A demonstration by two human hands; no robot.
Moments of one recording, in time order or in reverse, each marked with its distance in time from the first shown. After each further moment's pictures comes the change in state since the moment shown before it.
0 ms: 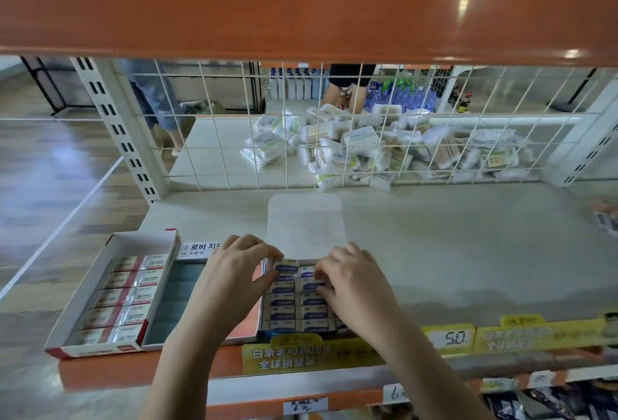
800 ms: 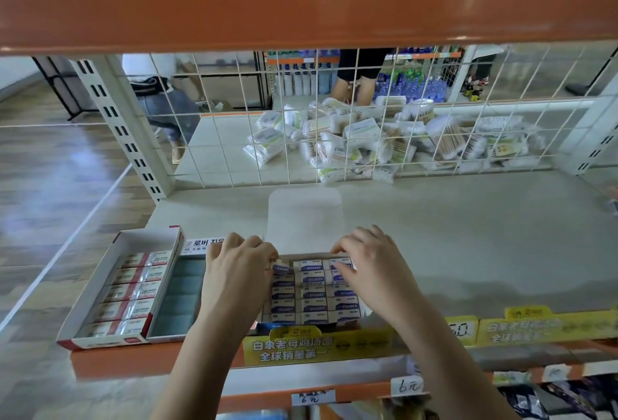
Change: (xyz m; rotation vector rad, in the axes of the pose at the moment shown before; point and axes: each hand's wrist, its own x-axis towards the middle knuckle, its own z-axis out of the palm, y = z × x) left_hand 0.001 0.020 0.007 0.338 -0.105 -0.146; right_hand 0.000 0.028 -0.006 0.068 0.084 0.059
